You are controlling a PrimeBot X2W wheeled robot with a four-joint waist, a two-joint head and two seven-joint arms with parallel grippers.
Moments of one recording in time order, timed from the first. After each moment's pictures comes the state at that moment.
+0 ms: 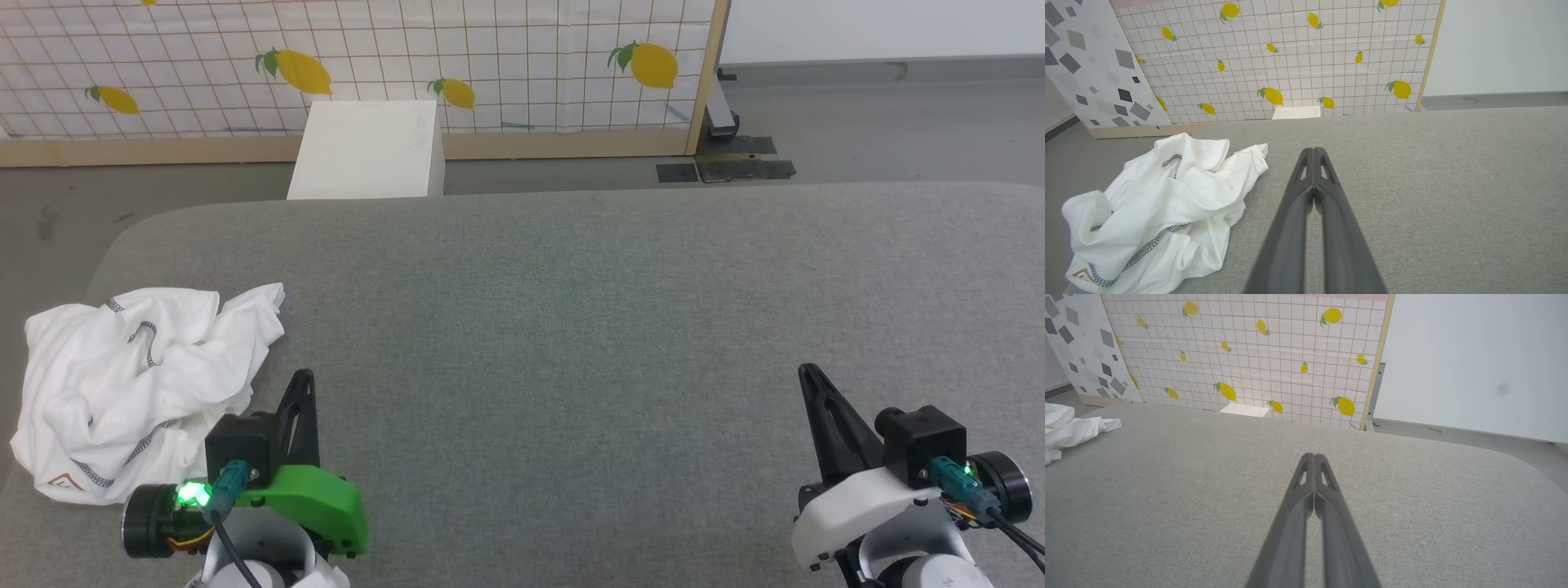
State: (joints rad) left arm -0.01 0.05 0.00 0.00 -0.01 -0.01 0.00; right arm 0.02 -0.05 0.00 0.00 0.01 0.13 0.00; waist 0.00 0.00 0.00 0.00
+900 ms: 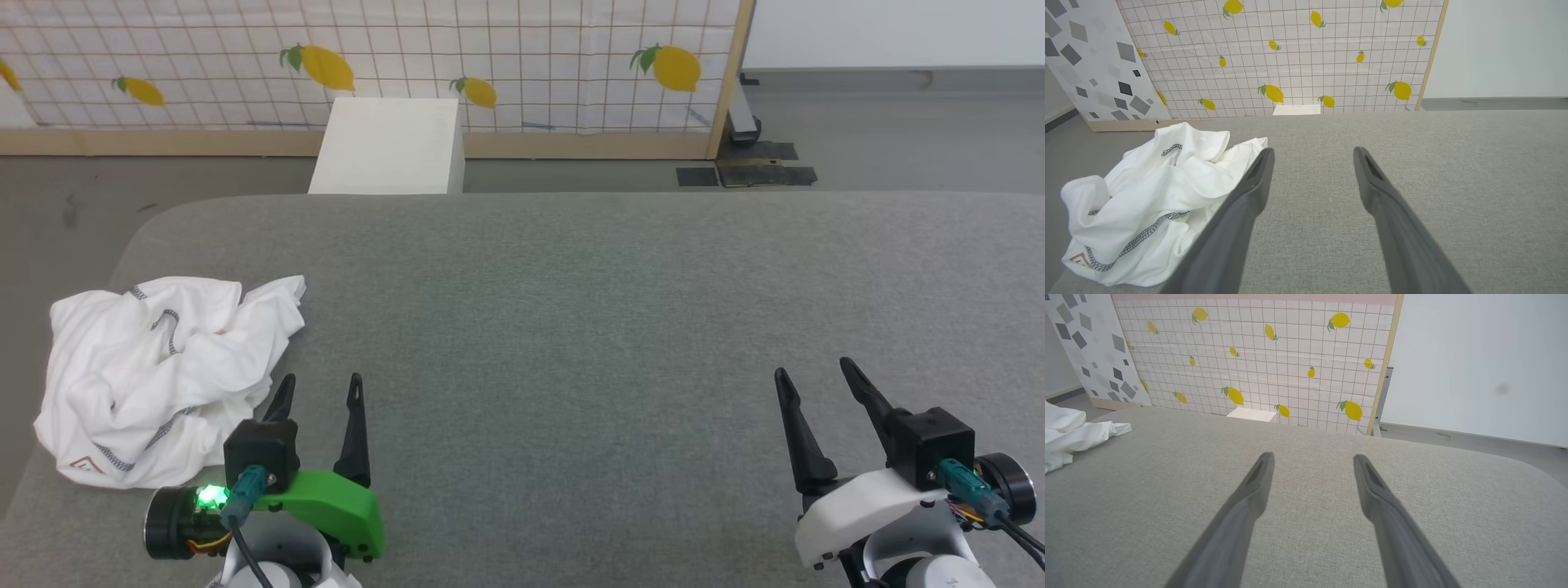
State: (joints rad) left arm -0.02 0.05 -0.04 0.04 -0.04 0.01 -0.04; right arm 0.02 -0.05 -0.01 0.01 0.02 0.13 -0.02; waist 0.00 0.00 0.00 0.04
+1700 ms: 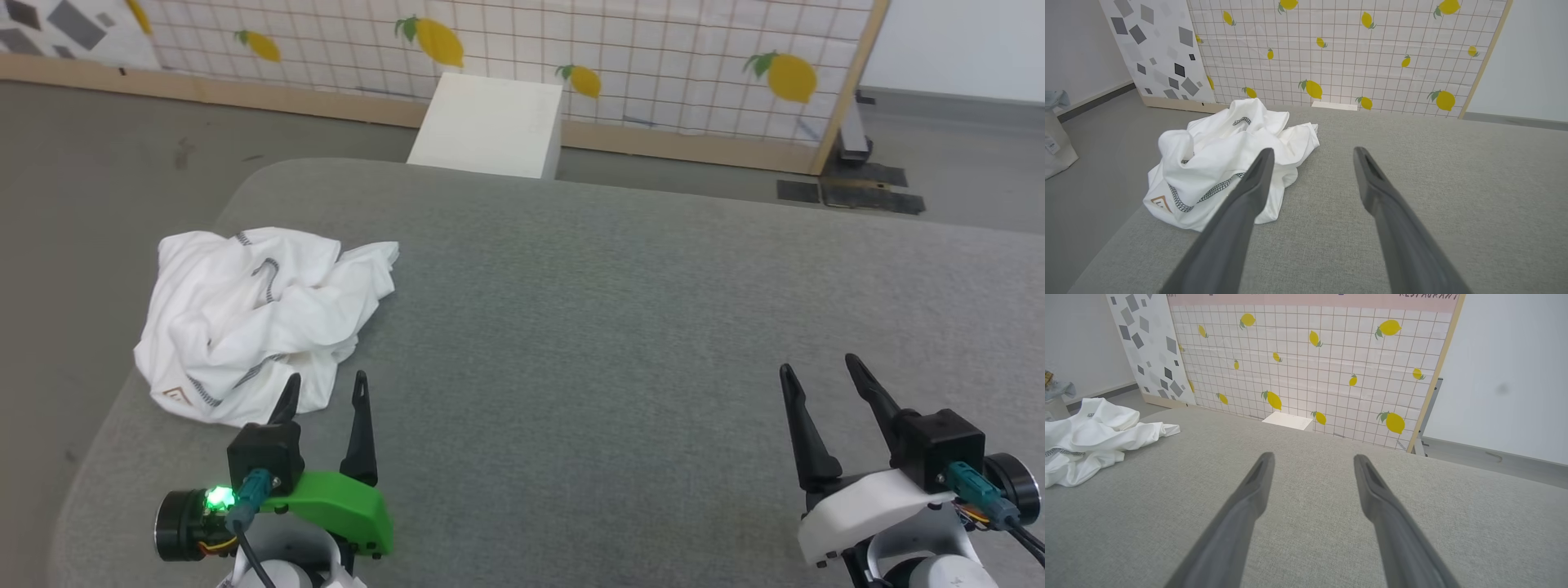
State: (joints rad) left arm -0.03 0.06 -0.07 0.08 -0.08 0.05 -0.09; right arm 0.02 -0.05 -0.02 0.01 0.03 0.13 -0.05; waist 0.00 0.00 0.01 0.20
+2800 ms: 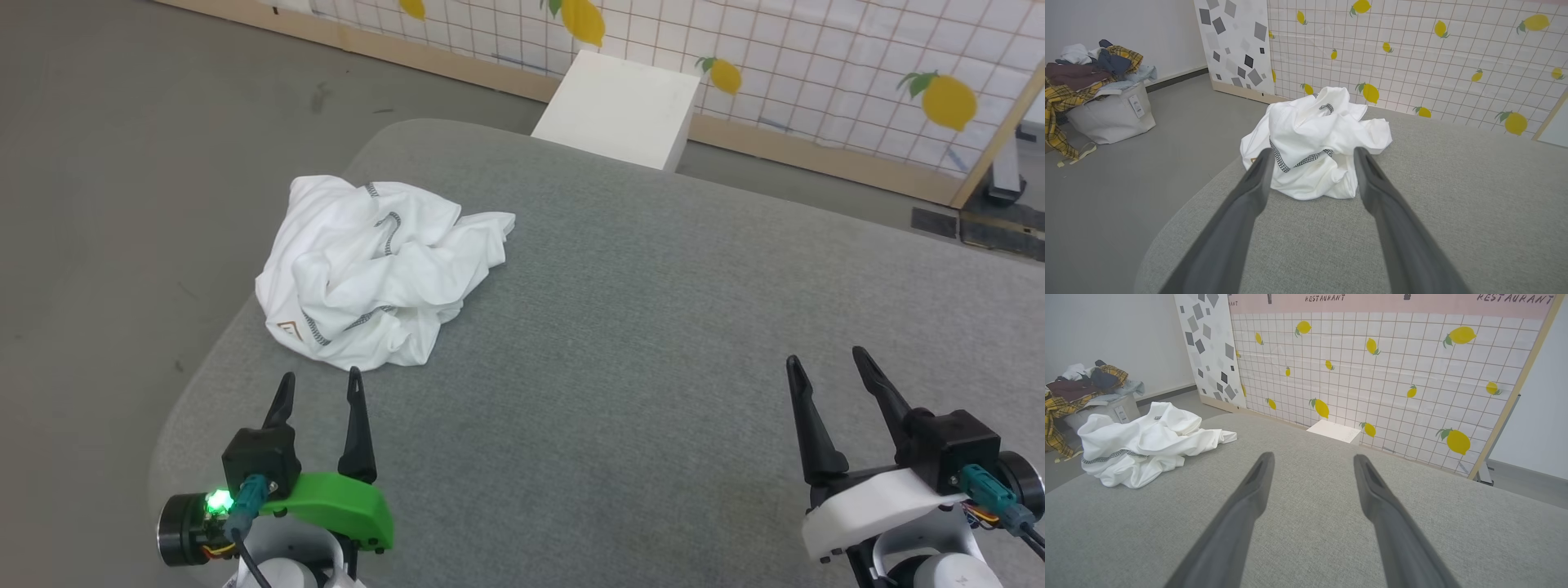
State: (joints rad) left arm -0.04 0.06 -0.09 0.12 -0.12 0.10 -0.15; right arm 0.02 -0.05 -0.02 0.00 0.06 0.13 -0.08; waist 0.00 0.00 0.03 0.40
